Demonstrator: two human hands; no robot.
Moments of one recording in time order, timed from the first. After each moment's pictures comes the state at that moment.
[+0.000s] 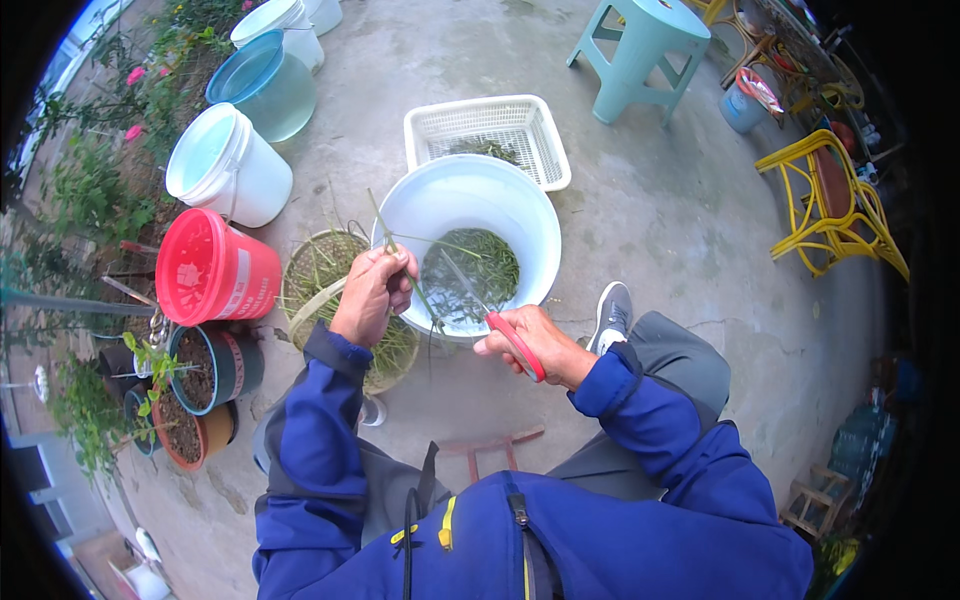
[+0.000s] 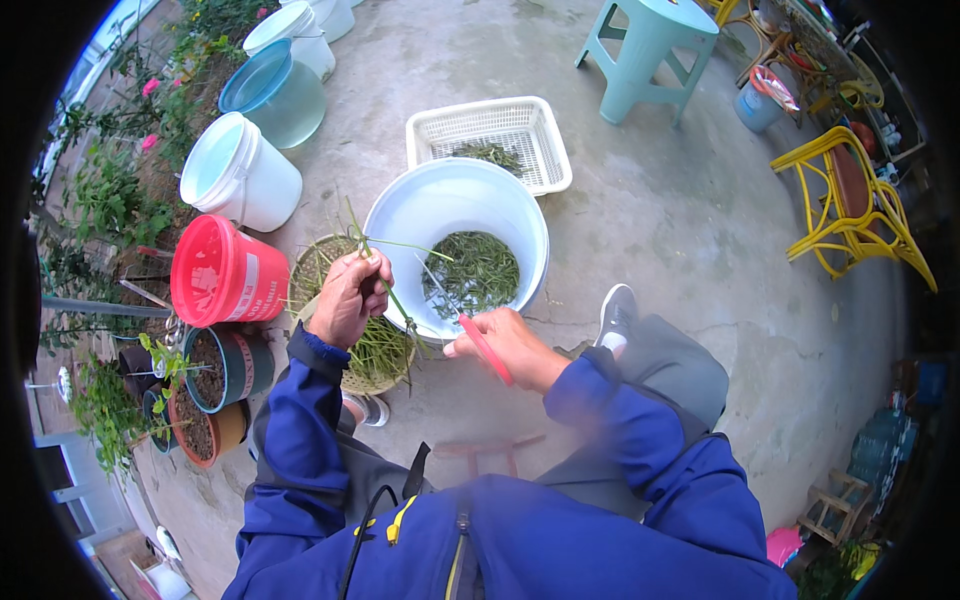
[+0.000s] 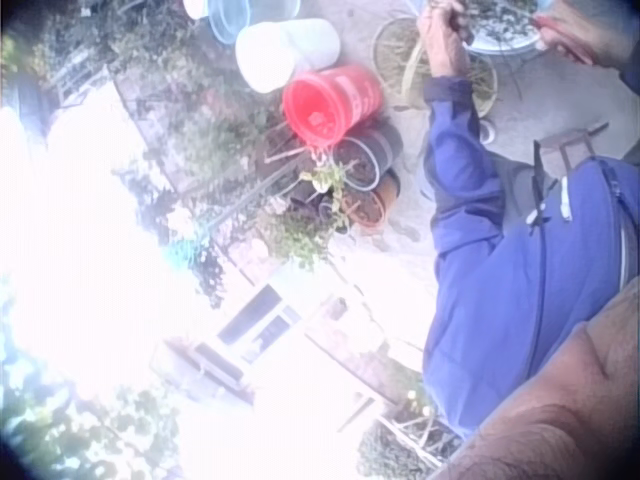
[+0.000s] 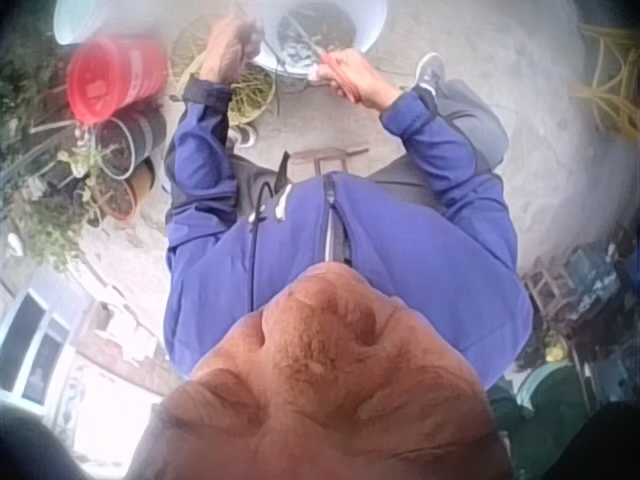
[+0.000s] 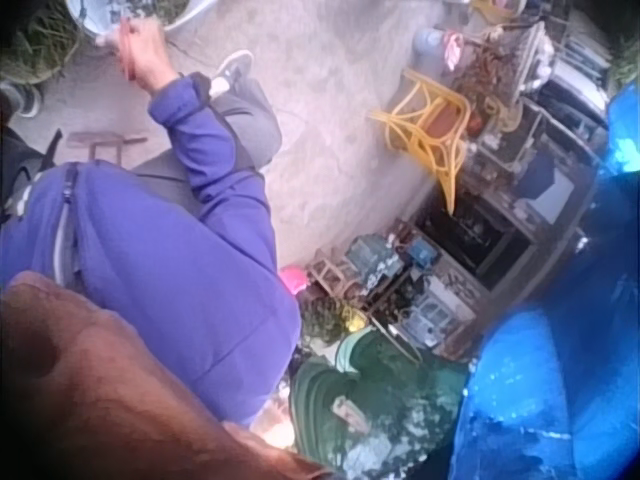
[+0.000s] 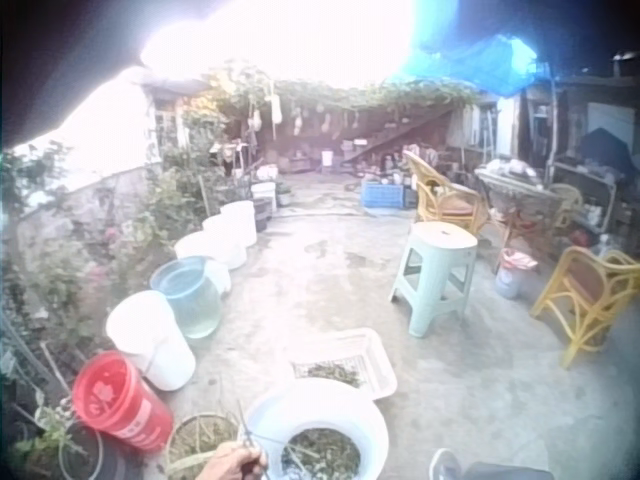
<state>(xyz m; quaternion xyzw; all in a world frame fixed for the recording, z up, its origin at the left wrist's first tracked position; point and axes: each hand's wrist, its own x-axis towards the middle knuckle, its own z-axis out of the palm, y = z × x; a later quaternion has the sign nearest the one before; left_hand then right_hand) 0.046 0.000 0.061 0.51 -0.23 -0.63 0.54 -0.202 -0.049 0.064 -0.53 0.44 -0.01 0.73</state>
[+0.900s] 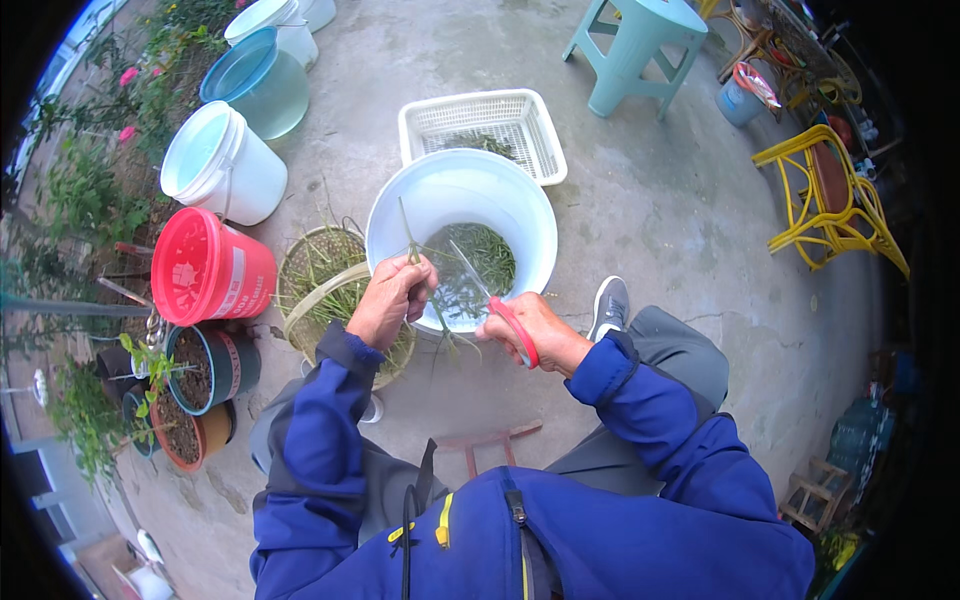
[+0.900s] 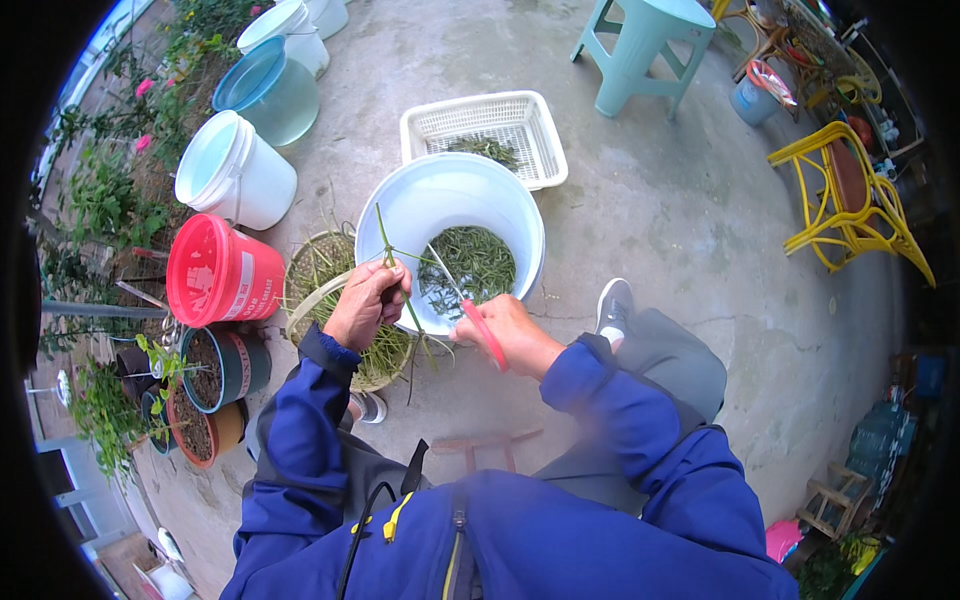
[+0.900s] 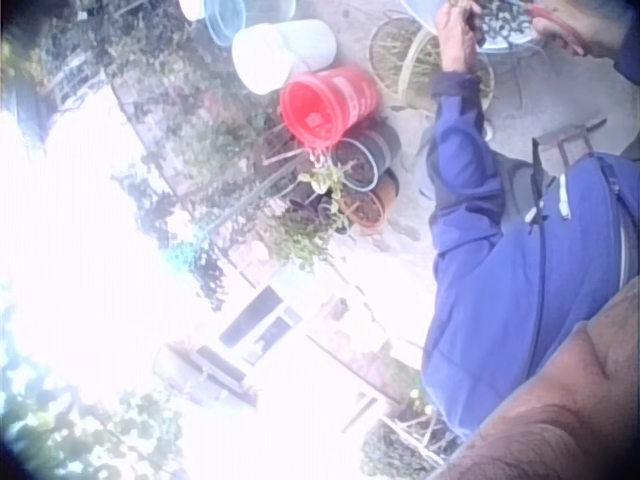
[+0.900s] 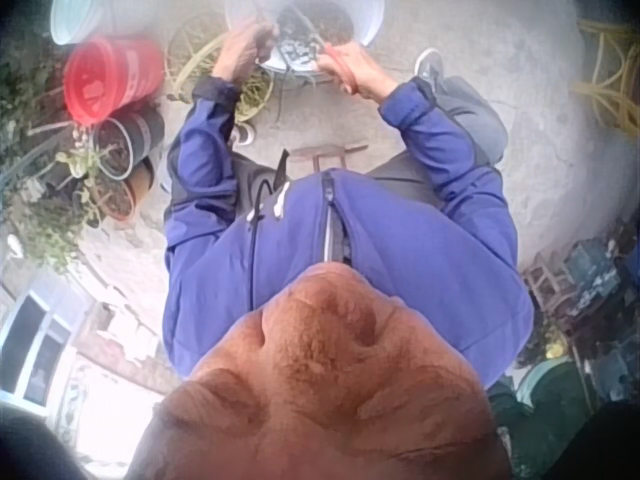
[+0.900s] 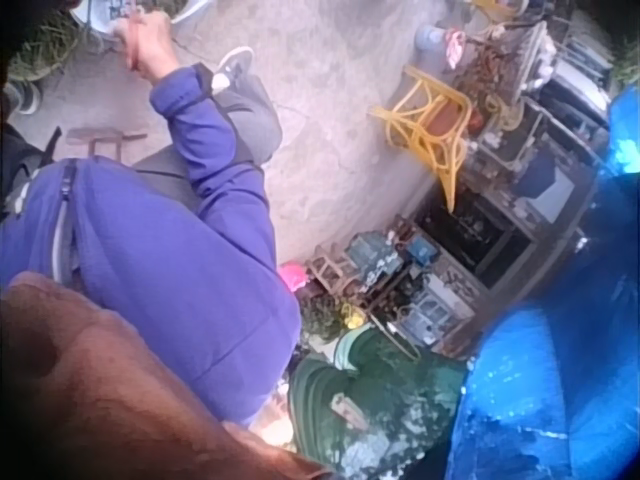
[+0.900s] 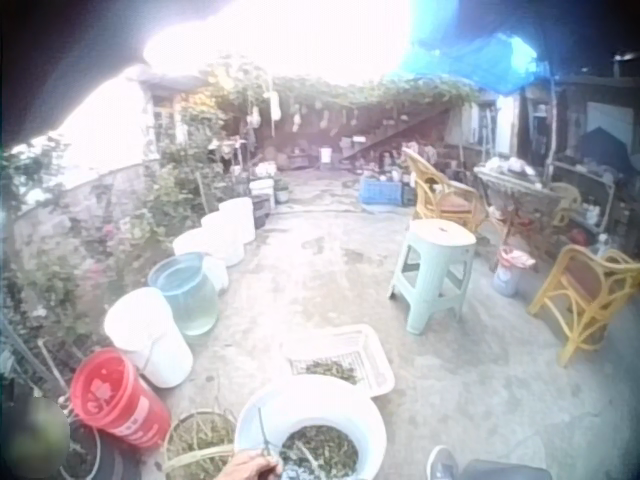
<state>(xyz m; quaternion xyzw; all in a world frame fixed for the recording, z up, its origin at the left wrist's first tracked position) 0.026 0.000 0.049 0.54 -0.26 -0.64 0.47 -0.202 -0.056 0.045 -0.53 0.46 -0.03 0.71</state>
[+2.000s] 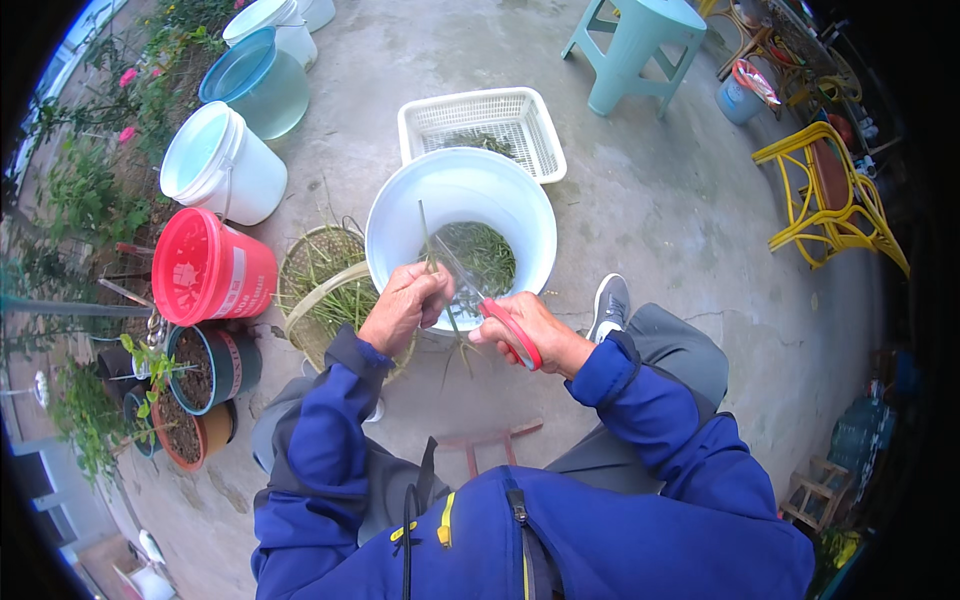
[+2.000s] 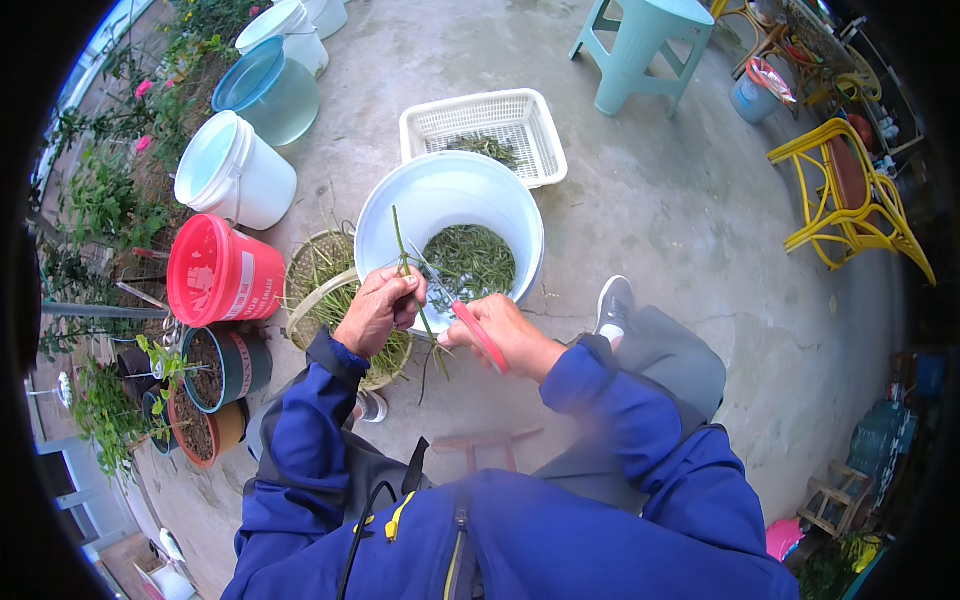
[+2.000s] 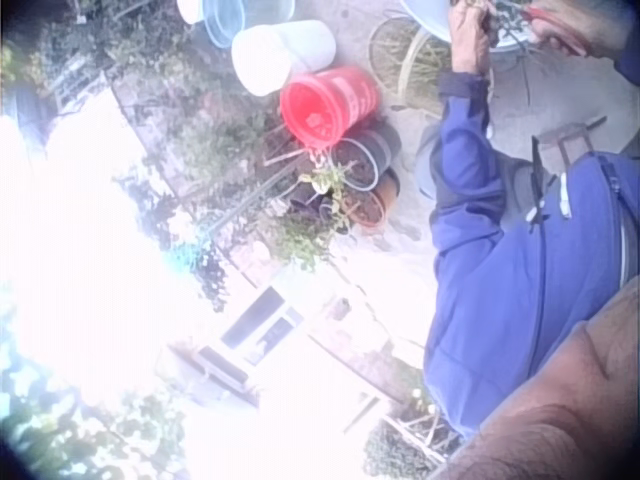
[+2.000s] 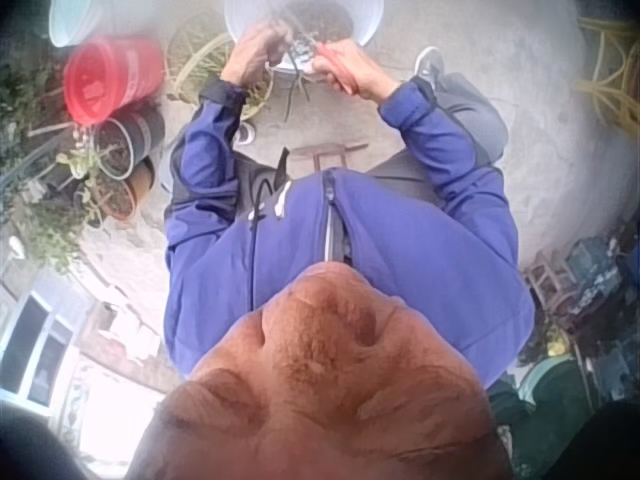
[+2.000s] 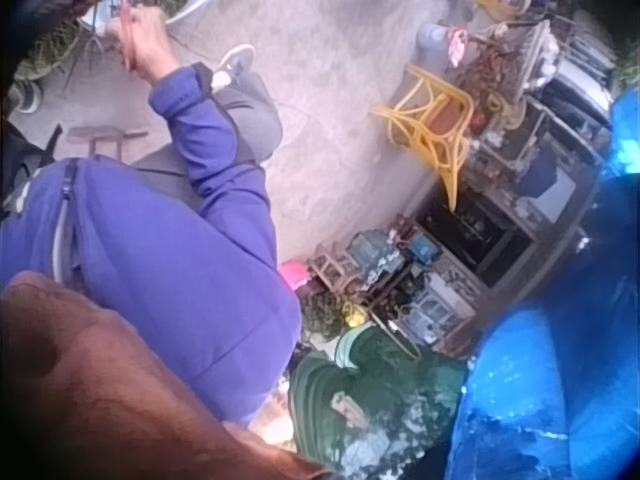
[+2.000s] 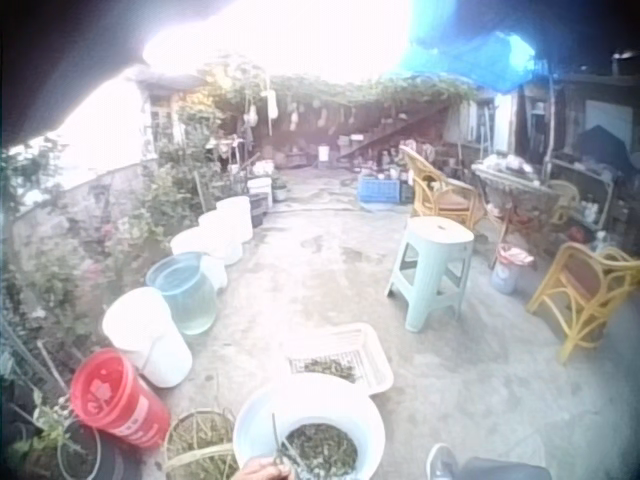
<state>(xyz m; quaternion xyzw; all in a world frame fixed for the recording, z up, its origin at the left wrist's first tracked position) 0.013 0.003 0.044 0.49 -0.31 -0.67 0.46 -0.200 -0.054 0.055 -0.53 0.42 -0.02 0.74</state>
